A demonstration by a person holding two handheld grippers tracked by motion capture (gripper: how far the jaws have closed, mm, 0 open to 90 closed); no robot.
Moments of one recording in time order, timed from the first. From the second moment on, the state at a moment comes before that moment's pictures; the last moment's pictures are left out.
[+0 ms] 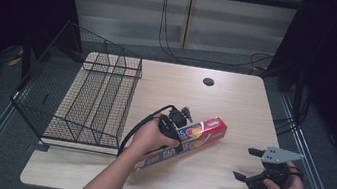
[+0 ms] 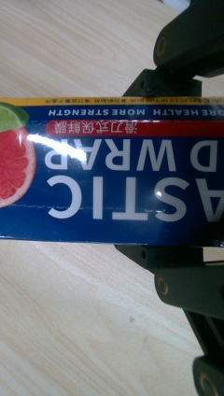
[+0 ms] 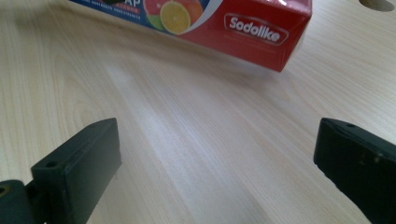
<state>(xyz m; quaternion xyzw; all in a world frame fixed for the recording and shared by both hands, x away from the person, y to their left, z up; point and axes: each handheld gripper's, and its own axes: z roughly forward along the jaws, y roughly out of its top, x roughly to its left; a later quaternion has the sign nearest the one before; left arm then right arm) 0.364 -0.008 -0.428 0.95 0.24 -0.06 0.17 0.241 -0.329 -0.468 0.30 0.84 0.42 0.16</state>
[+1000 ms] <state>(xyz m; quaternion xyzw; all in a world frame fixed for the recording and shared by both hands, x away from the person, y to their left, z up) 0.366 0.022 -0.377 0.94 0.29 -0.04 0.17 0.248 -0.325 -0.467 0.30 0.84 0.43 0.15</state>
